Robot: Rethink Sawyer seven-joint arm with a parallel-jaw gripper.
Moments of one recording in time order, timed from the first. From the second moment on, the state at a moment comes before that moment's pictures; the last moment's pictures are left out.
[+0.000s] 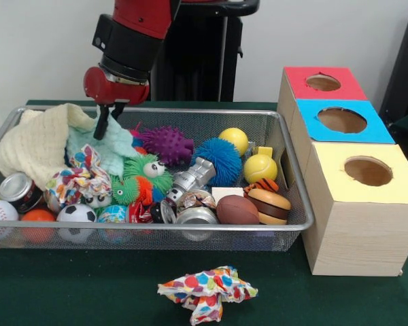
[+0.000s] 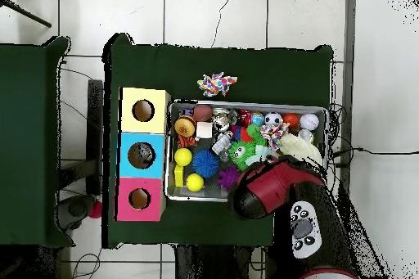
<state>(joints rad) -0.35 -0.64 0.02 1.70 -1.08 0.32 1.57</state>
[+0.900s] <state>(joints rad) -0.37 -0.64 0.02 1.69 -1.09 0.32 1.57</state>
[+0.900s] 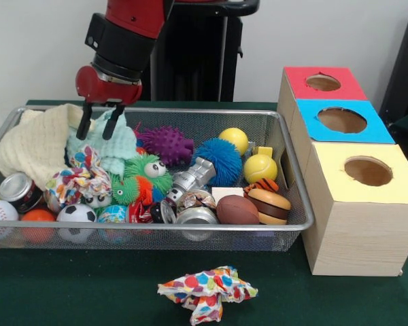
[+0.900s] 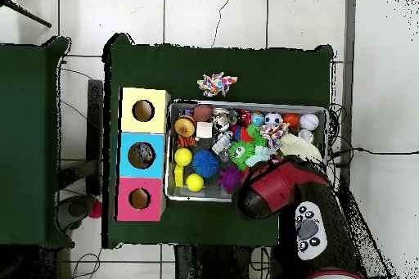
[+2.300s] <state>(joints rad) -0.66 -0.70 0.24 1.83 -0.55 0.44 1.57</state>
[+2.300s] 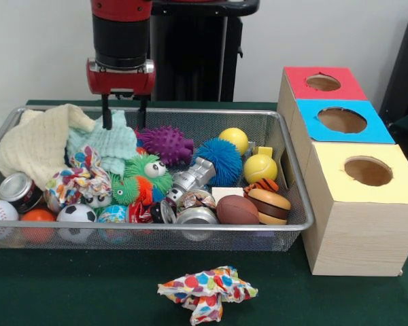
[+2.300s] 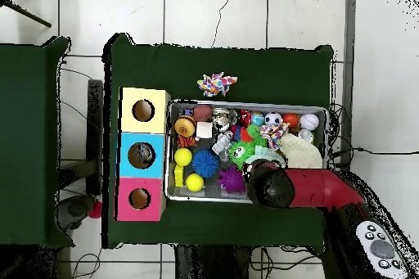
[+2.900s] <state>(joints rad) -0.50 -0.61 0.11 1.86 -0.53 0.20 1.57</state>
